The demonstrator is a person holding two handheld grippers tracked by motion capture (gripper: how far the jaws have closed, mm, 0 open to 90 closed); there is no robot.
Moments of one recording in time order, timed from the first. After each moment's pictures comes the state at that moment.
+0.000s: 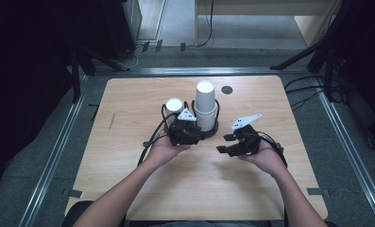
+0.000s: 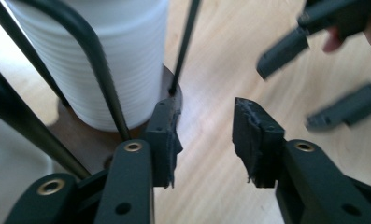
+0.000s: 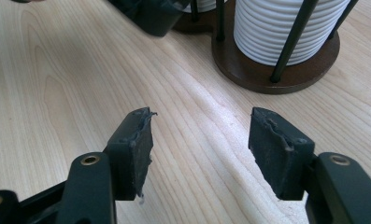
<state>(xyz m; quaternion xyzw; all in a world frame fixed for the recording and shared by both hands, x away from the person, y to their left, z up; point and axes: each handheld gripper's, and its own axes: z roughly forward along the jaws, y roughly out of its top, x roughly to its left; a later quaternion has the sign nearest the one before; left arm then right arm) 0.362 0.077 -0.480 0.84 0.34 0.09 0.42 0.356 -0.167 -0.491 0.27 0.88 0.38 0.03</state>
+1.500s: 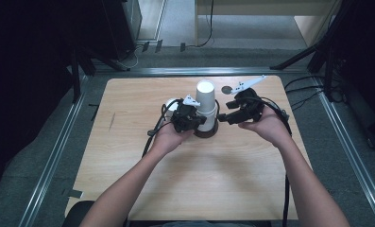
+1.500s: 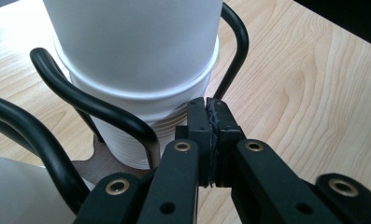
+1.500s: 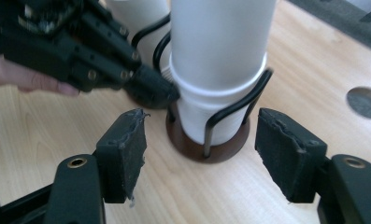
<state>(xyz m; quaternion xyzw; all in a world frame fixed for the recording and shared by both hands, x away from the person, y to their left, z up) 0.388 0.067 -0.456 0.83 0.37 0.09 0.40 0.404 -0.155 -0.392 0.28 0.88 0.38 0.08</state>
